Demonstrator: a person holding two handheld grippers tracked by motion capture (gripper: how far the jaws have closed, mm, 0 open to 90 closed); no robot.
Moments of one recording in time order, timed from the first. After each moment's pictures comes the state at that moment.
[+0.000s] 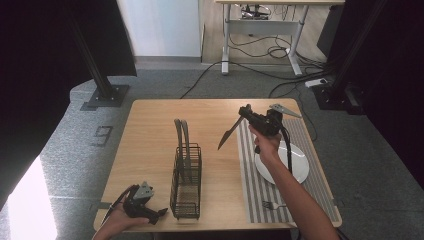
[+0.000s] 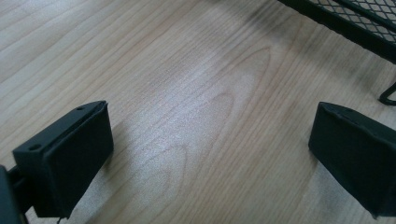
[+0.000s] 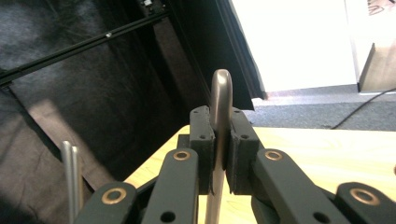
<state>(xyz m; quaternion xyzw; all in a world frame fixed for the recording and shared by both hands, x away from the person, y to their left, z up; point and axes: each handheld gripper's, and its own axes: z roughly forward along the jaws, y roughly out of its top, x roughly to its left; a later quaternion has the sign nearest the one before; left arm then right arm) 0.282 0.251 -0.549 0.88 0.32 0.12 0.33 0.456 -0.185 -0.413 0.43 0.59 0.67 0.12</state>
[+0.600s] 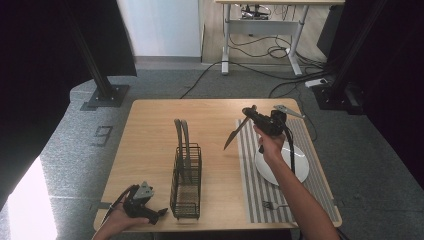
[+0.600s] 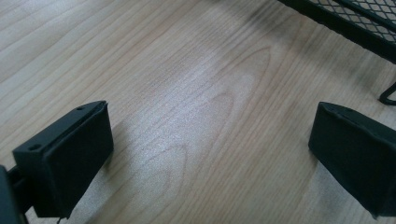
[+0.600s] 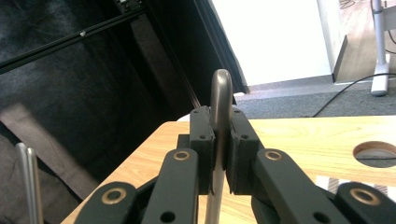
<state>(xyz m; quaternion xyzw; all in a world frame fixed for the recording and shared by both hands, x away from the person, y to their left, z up) 0.282 0.251 -0.549 0.88 0.32 0.12 0.33 0.467 -0.202 -0.427 0.46 0.58 0.65 0.13</state>
